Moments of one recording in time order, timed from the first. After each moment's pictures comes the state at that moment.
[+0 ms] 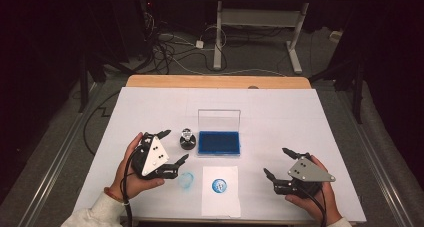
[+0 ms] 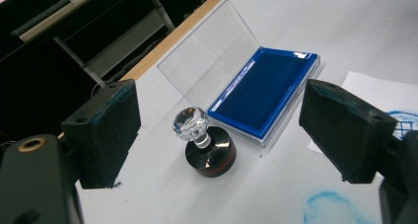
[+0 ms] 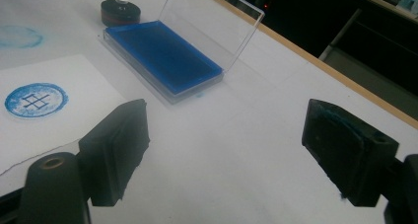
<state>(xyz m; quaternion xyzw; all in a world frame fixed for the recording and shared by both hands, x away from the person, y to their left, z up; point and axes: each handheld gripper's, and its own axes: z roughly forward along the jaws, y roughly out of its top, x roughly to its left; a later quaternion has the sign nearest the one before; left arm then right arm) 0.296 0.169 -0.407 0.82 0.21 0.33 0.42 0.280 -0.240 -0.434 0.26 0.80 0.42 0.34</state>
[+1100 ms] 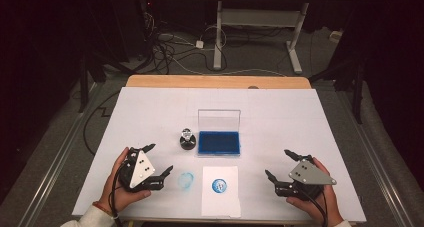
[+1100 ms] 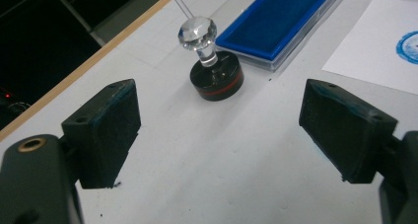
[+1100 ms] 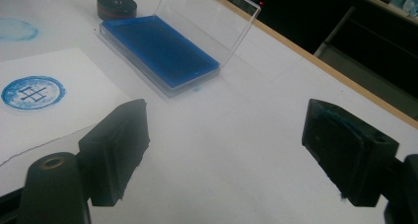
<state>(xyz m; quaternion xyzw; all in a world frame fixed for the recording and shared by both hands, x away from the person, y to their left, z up) 0.284 0.205 -0.455 0.83 0.25 0.32 0.38 0.274 -0.243 -0.436 0.27 0.80 0.41 0.34</state>
